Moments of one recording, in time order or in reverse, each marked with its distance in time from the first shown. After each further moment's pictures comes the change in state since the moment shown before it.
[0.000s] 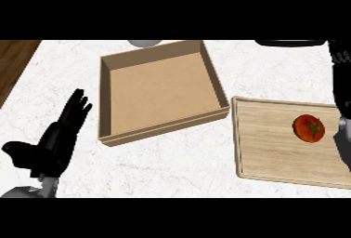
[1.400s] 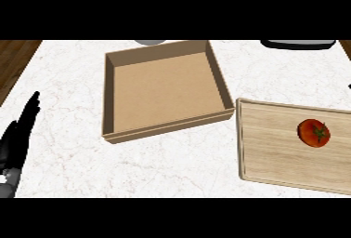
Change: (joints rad) left arm -0.020 0.183 0.081 0.284 -0.210 0.045 0.018; right arm 0.177 -0.452 0.058 0.558 0.261 0.491 -0.910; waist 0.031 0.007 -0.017
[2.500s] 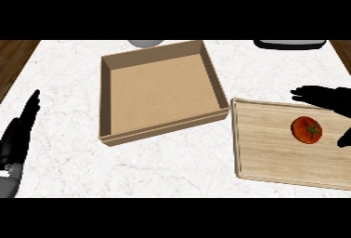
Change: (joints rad) left arm -0.025 -0.067 0.082 0.060 -0.082 -0.065 0.012; right arm -0.339 0.143 0.230 0.334 0.563 -0.117 -0.005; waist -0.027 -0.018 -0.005
